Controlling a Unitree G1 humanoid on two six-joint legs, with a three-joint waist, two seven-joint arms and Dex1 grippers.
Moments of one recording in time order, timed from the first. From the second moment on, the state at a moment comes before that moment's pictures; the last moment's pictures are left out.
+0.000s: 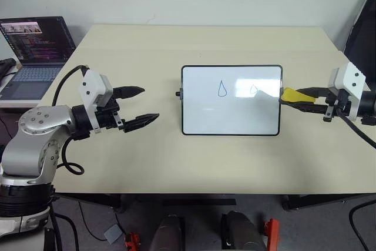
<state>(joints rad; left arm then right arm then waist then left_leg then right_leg) -0.35 0.85 0.20 -0.18 -0.51 0.45 -1.03 -0.48 -1.00 -0.15 -0.03 0.30 0.36 1.17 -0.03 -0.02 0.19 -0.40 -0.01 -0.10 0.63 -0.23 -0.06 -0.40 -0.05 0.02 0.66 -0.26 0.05</state>
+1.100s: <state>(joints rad) -0.32 0.85 0.22 -0.16 -0.51 0.45 -1.01 -1.05 -0.42 0.22 0.66 -0.02 0.01 0.85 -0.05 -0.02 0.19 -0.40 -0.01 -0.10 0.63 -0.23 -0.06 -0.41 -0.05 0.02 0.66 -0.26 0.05</state>
